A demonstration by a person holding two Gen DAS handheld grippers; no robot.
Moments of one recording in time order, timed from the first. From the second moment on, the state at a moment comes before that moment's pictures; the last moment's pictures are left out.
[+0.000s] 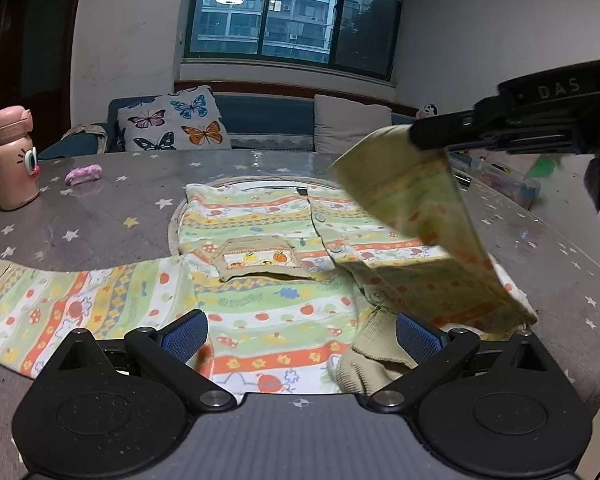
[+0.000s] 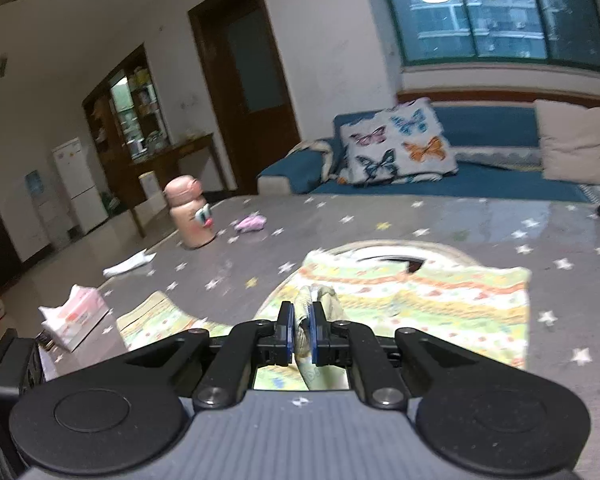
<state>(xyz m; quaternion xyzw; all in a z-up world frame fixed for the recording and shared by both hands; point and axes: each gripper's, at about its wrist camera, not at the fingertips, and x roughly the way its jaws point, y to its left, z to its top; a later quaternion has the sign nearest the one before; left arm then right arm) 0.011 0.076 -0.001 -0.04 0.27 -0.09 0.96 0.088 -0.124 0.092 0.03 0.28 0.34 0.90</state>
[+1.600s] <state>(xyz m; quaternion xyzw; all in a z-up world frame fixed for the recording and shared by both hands) 0.062 0.047 0.003 0.01 0.28 -0.05 0.96 0.122 -0.199 0.000 -0.05 0.34 0.24 0.91</state>
